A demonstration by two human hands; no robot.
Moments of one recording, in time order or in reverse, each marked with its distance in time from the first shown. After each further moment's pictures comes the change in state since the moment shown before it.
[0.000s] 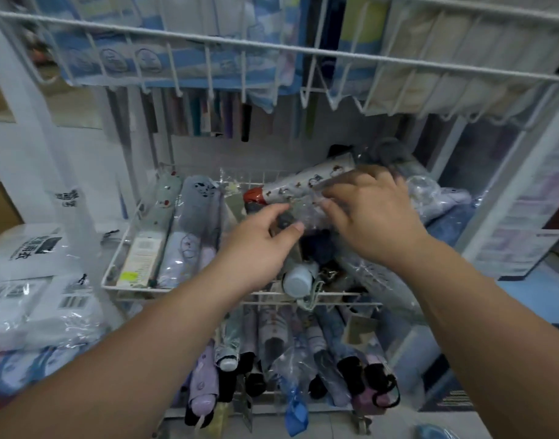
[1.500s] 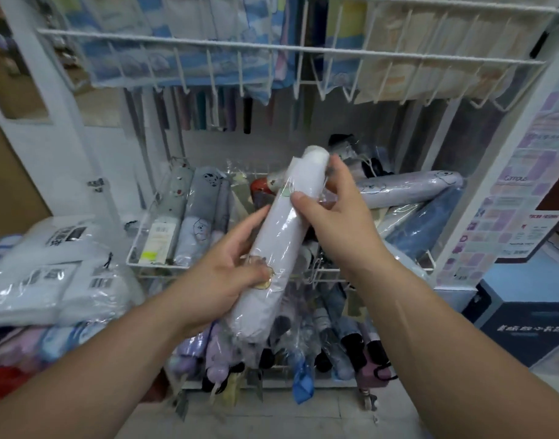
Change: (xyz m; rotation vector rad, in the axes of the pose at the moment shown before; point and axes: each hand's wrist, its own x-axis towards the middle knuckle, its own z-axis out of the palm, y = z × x) left_hand -0.081 -0.016 -0.032 -0.466 -0.273 -0.016; right_hand -0.040 -0.055 0.001 1.270 -0.001 0.378
